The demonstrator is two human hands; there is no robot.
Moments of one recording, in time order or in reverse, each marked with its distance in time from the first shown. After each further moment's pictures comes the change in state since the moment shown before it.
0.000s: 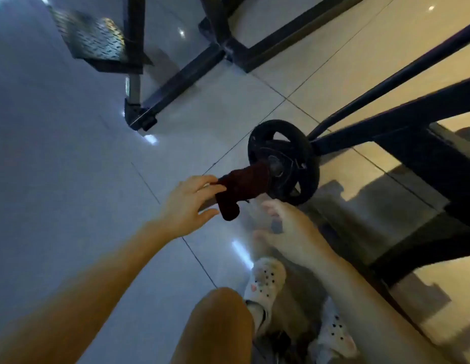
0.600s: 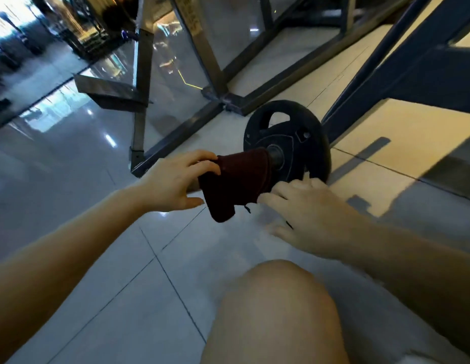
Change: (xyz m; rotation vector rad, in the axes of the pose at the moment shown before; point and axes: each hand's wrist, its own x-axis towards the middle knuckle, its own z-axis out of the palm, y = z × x) left_hand 0.017 -0.026 0.057 0.458 0.050 0.322; right_hand 0.038 0.106 0.052 -0.824 0.356 -0.653
